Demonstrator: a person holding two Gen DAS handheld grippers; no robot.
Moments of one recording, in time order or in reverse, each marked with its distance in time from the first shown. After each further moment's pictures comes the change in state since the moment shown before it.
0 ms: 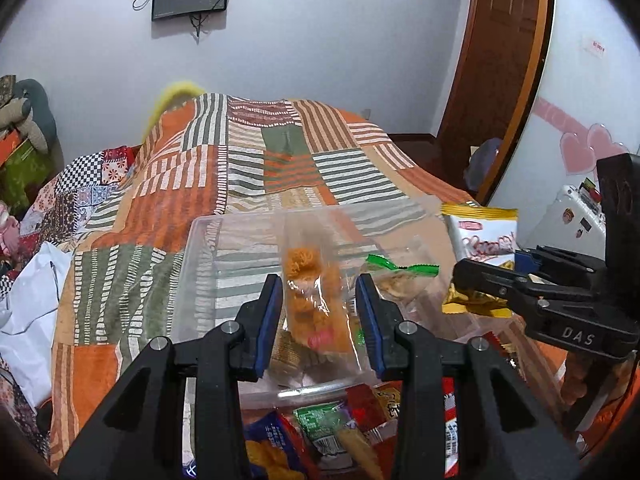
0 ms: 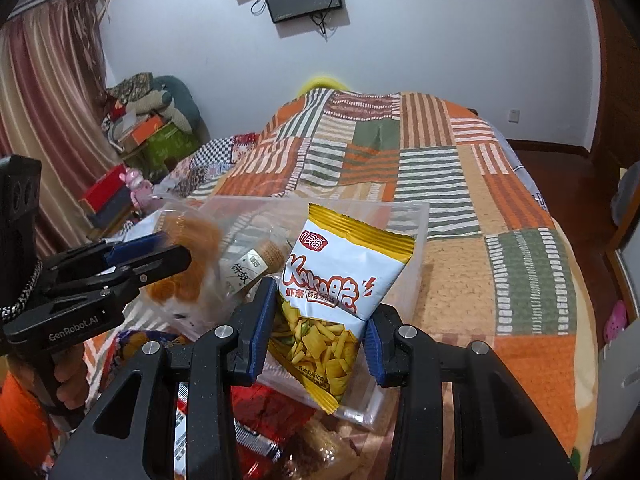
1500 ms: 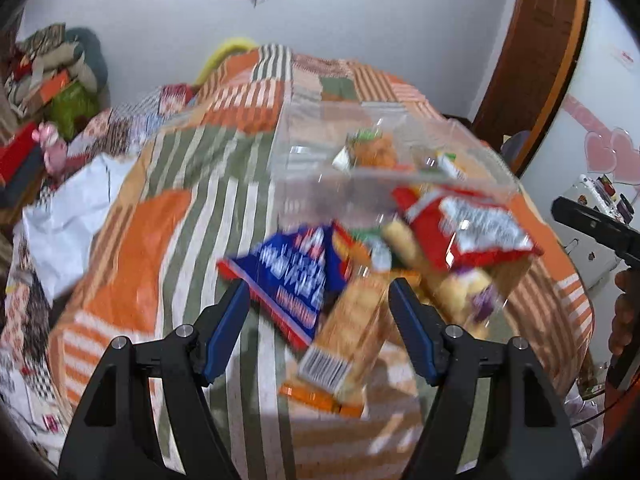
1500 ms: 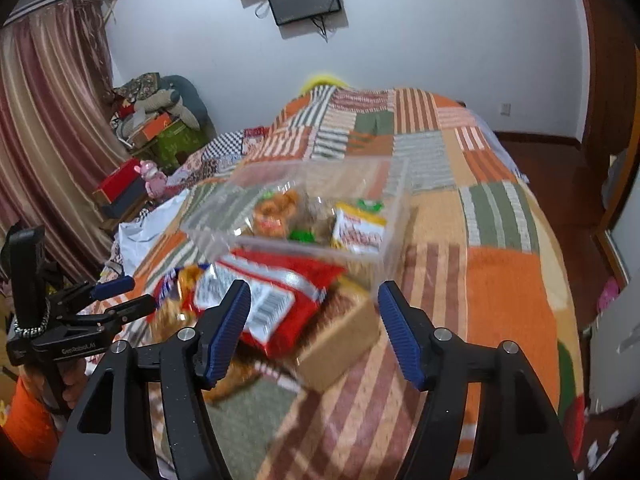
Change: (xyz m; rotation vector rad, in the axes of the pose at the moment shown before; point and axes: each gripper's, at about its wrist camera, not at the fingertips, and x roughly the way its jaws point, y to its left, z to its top) left arm -0.088 0.021 -0.117 -0.144 0.112 0.116; right arm -0.072 0.013 -0.057 0.034 0.016 0.003
